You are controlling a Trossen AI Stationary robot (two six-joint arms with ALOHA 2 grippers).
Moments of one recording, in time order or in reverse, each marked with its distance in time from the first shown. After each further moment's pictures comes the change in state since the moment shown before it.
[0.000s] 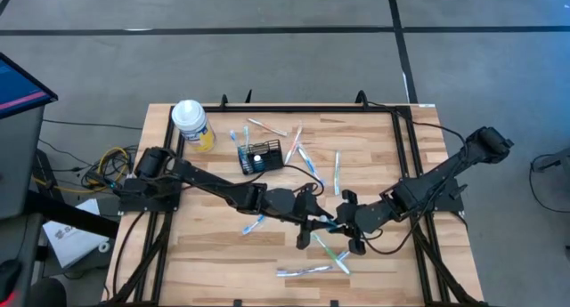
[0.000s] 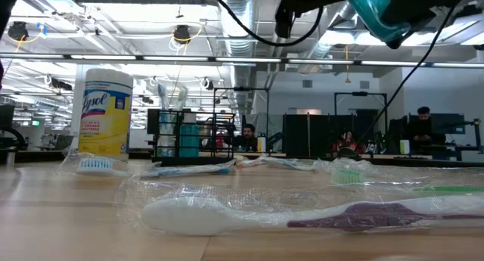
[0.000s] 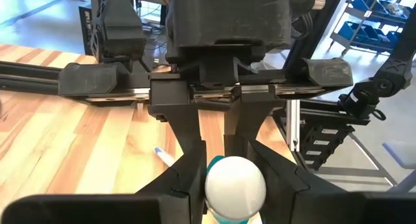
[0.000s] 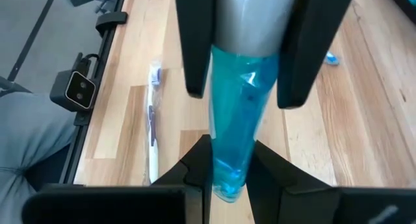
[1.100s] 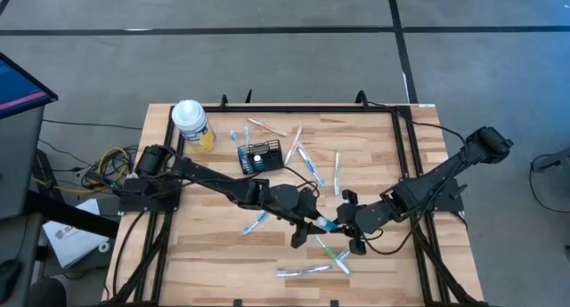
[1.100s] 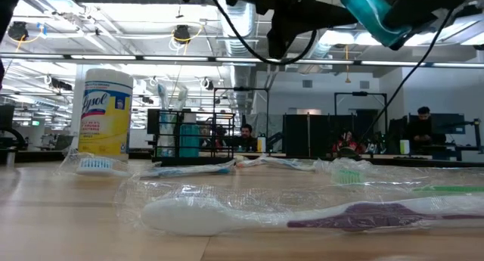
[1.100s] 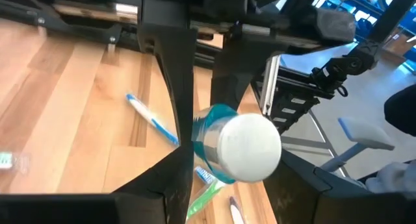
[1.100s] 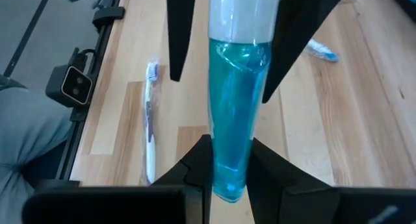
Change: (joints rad) left arm 0.045 -0.005 -0.001 -0.128 0.175 -0.138; right arm 0.001 0.001 -0.004 0.004 0.002 0.001
